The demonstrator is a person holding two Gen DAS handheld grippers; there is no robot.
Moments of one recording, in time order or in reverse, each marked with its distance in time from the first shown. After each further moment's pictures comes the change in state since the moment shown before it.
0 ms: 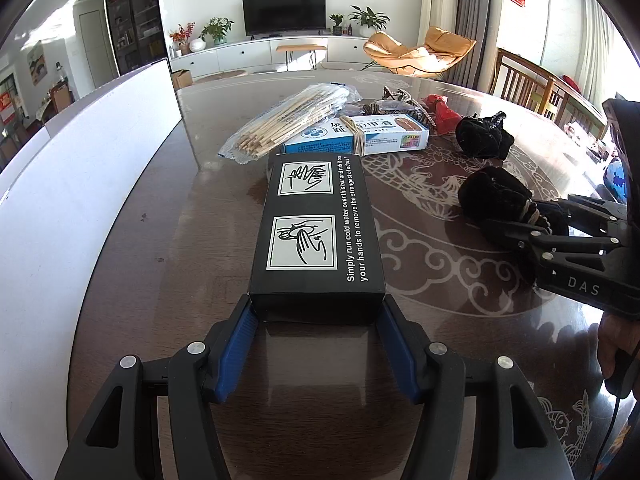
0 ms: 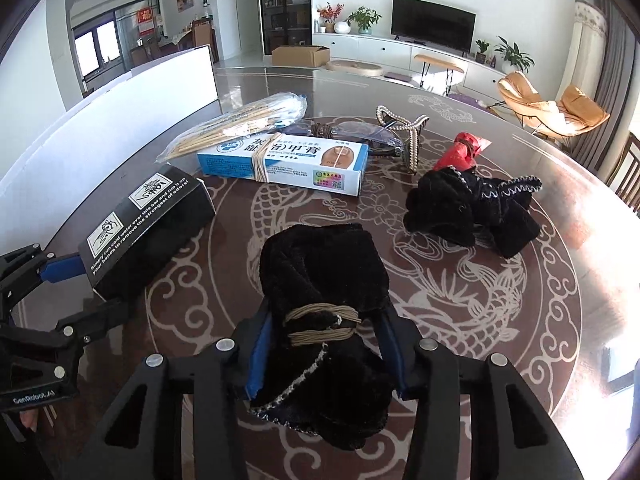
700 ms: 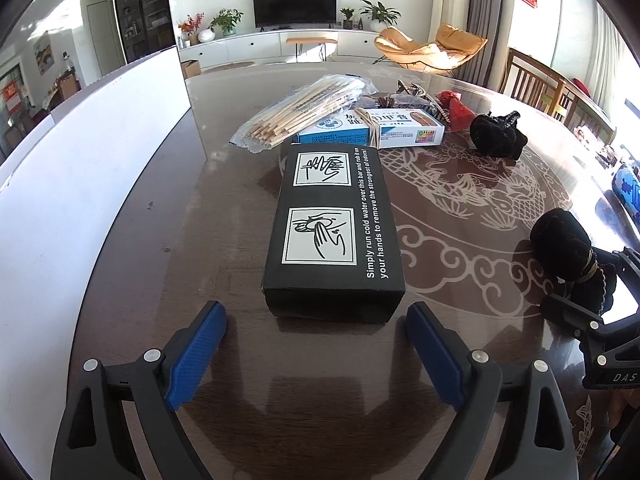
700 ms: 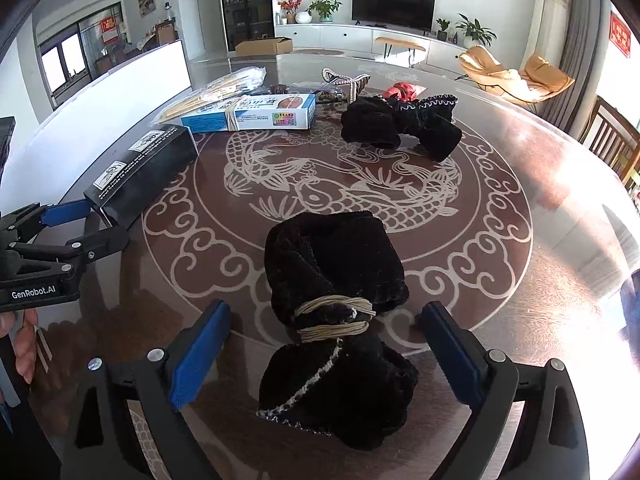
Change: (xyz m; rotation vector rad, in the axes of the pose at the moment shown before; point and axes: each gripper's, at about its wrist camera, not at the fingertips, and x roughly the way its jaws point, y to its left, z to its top) left arm 0.004 0.004 0.001 -0.028 0.029 0.021; right arm -0.040 -0.013 -0.060 0.093 0.042 -0.078
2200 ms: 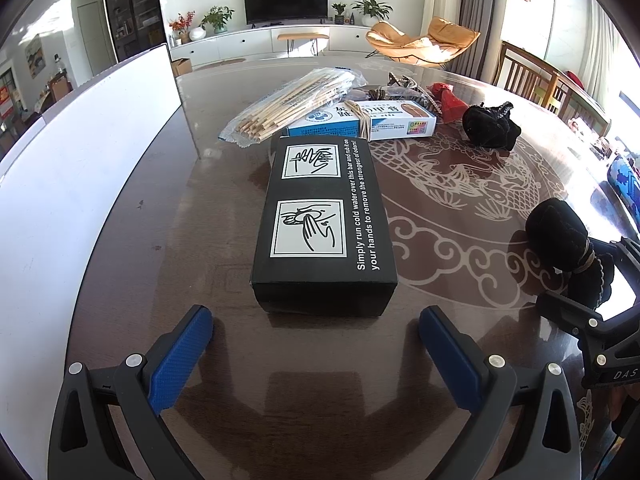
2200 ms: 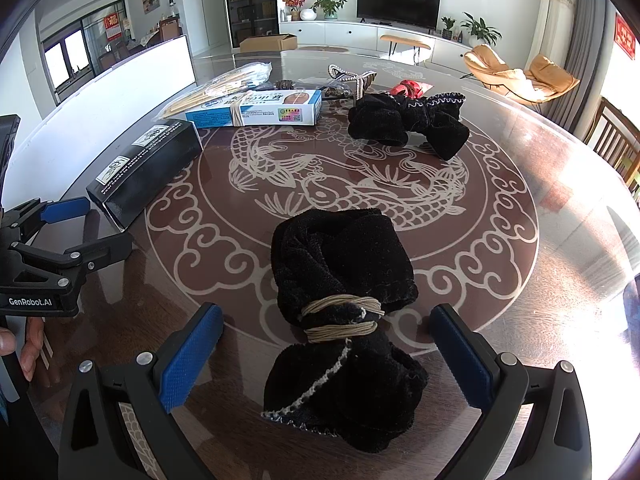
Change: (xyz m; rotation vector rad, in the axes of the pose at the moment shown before) left arm 0.001 -0.004 -0.002 0.019 0.017 -0.019; right arm 0.001 0.003 0.001 -0.013 0.012 0.008
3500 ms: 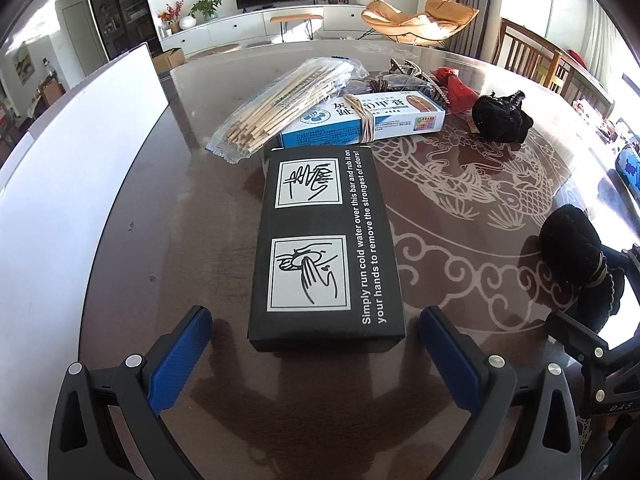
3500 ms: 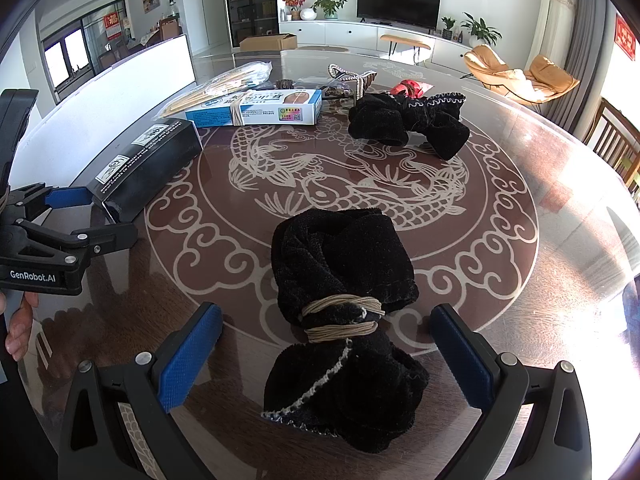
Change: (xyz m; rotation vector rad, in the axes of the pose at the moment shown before) left arm 0.015 -0.004 0.031 0.056 0.090 0.015; right arm 0.000 0.000 0.000 0.000 0.000 0.000
